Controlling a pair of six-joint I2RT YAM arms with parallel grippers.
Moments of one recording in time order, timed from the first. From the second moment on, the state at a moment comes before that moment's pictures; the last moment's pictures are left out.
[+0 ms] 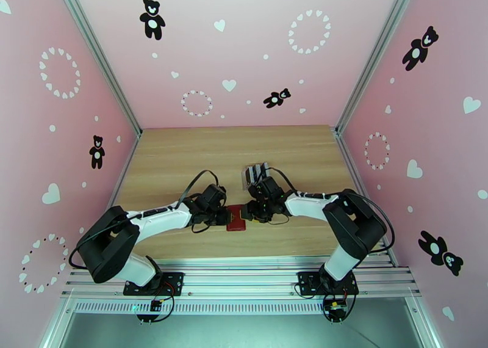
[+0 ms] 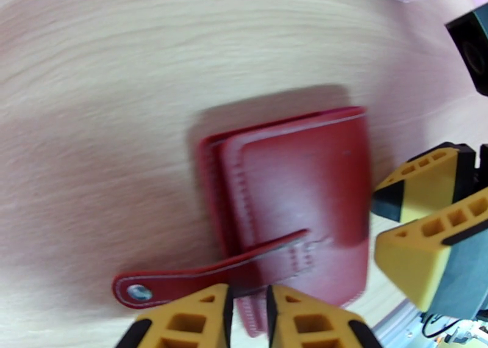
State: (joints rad) left arm -0.75 1.51 0.71 -0.28 0.17 -0.72; right arm 0.65 1.69 0.77 -0.12 -0.58 0.72
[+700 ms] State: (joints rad) left arm -0.73 1.51 0.64 -0.21 0.17 -0.73; right arm 0.65 1.74 0.73 0.09 -0.67 0.81
